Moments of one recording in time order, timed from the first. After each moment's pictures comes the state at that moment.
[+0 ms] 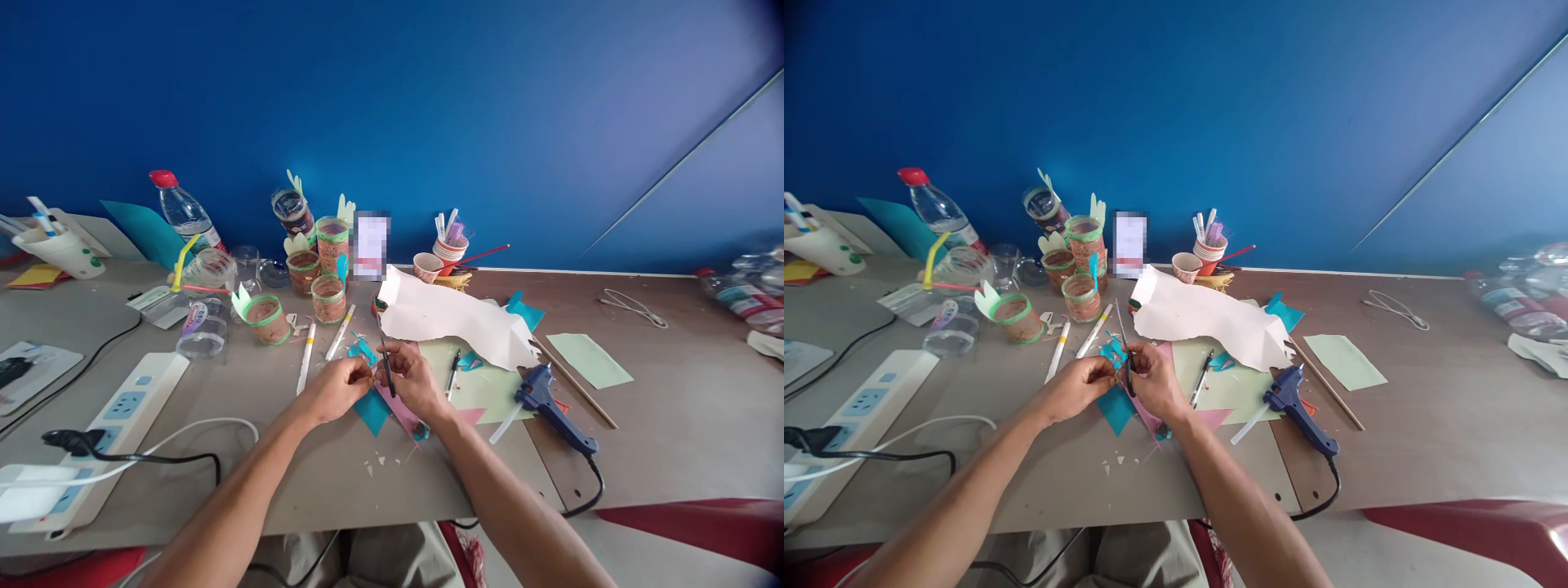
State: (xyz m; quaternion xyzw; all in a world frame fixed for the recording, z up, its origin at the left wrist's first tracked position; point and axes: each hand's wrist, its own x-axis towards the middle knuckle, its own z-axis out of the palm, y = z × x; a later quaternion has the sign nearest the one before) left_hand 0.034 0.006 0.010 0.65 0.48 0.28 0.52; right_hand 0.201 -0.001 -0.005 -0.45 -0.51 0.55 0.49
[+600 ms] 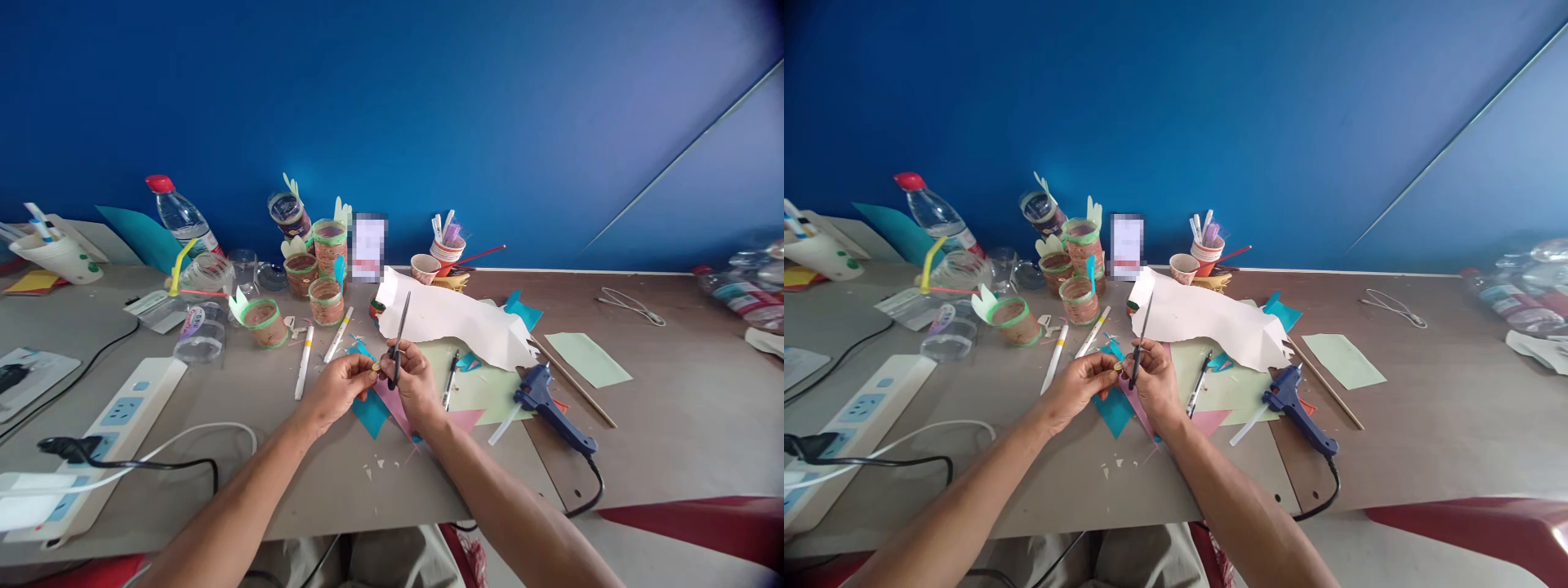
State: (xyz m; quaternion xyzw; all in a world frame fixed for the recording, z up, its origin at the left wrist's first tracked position) left_hand 0.050 0.002 0.024 0.52 0.45 0.36 0.63; right_hand 0.190 -0.005 -0.001 -0.42 -0.37 0.57 0.60
